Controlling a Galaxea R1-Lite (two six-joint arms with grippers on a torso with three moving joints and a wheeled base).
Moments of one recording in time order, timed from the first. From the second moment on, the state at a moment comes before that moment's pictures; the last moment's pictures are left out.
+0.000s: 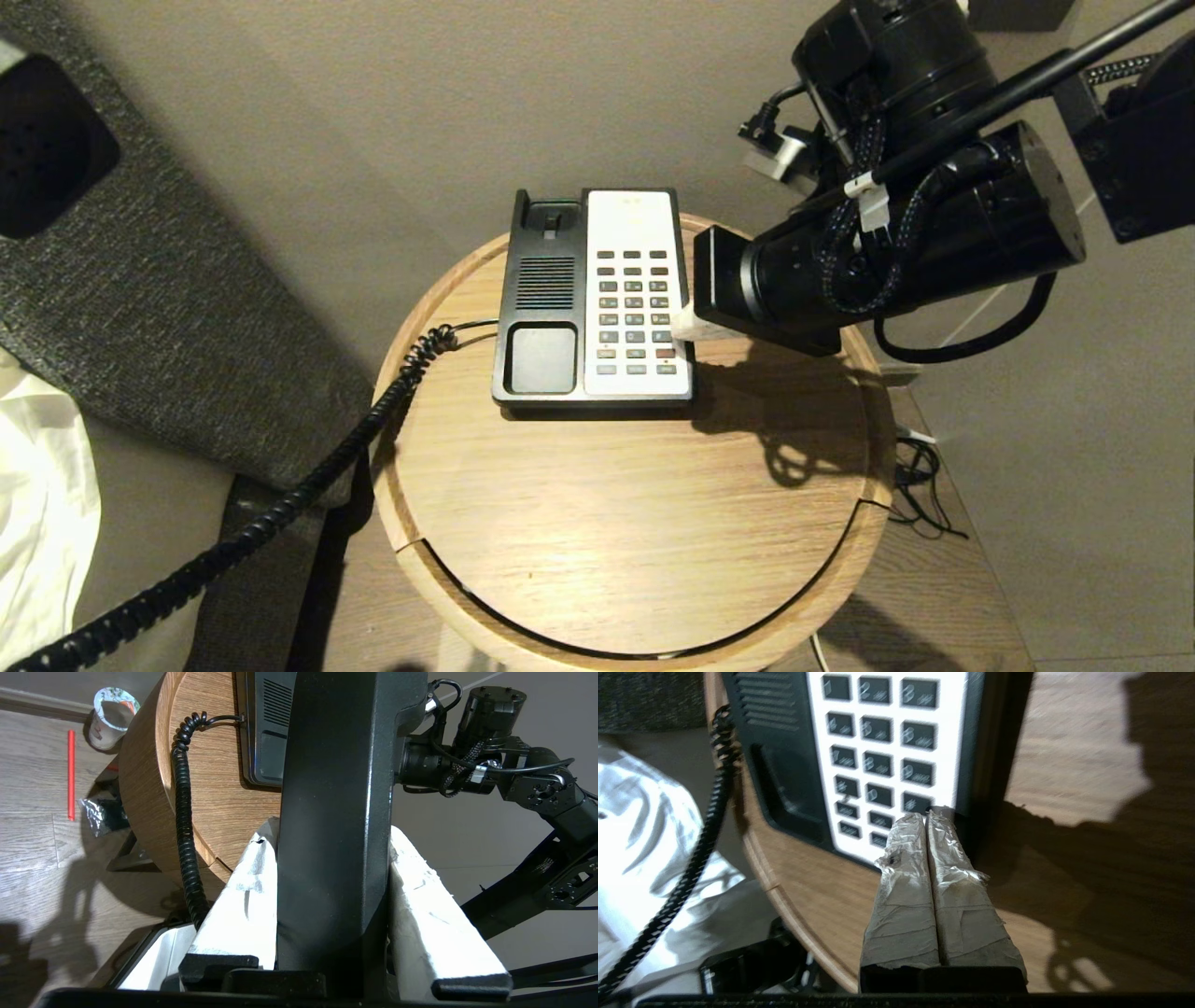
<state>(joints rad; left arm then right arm) -0.96 0.78 -1.24 0.58 0.31 -0.66 0.77 1.81 -1.79 0.62 -0.02 0.63</state>
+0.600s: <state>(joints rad) -0.96 0.77 -1.23 0.58 0.31 -0.67 0.80 1.82 -1.78 0.66 0.00 0.66</state>
